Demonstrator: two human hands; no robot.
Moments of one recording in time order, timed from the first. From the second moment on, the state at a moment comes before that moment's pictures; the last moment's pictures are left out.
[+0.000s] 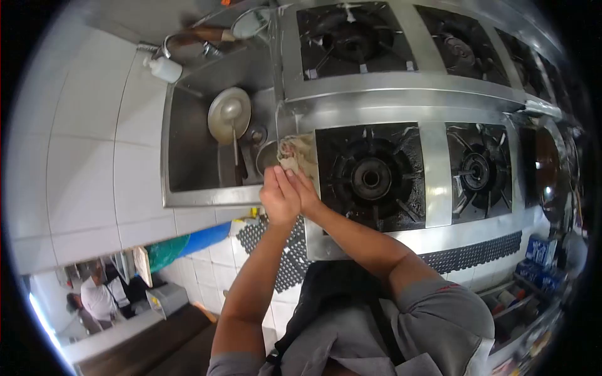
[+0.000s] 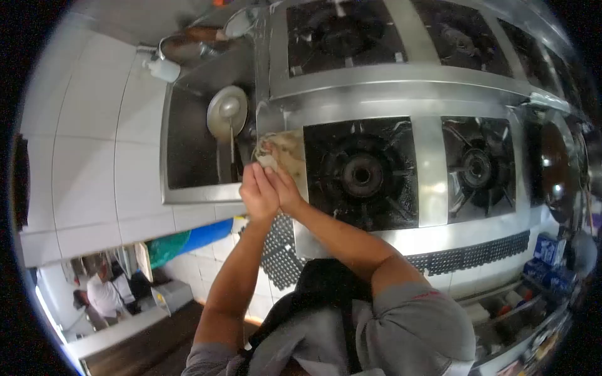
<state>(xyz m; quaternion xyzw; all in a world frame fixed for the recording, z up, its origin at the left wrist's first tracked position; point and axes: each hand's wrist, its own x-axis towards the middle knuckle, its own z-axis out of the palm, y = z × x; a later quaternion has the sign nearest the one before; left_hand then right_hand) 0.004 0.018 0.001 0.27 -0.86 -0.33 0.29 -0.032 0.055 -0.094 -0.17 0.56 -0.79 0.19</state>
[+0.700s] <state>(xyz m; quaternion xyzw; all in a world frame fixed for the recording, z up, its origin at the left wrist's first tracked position) -0.004 0.010 0.014 0.26 -0.88 -0.34 0.20 -0.513 -0.174 -0.019 -0.07 0.75 -0.65 0.14</state>
